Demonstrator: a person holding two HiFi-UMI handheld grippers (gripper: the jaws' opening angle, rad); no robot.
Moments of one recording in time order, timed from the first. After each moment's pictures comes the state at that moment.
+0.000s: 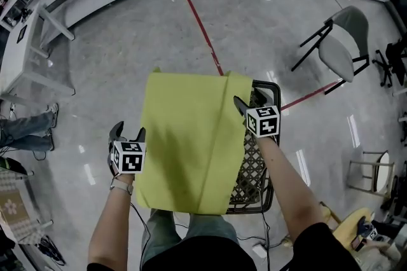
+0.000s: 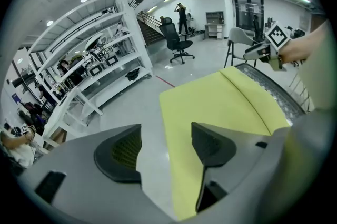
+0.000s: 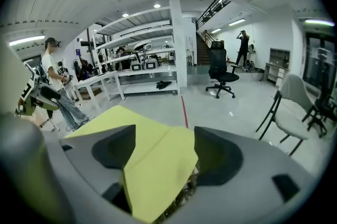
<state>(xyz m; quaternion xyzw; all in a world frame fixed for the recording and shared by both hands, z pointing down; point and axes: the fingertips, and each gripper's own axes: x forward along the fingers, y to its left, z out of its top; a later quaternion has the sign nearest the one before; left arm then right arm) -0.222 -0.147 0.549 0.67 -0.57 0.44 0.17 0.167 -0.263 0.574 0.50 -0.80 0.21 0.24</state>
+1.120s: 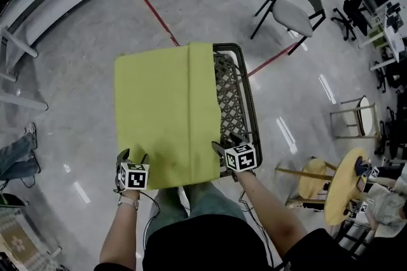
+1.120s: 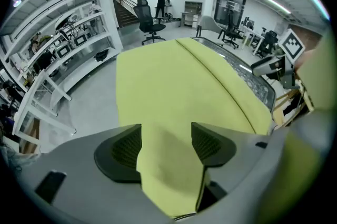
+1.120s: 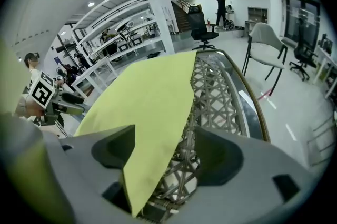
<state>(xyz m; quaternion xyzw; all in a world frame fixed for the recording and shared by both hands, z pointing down) -0.177 0.043 0.649 0.73 -0.42 0.48 0.25 0.153 0.070 0.653 0.51 -0.71 0.39 0.29</state>
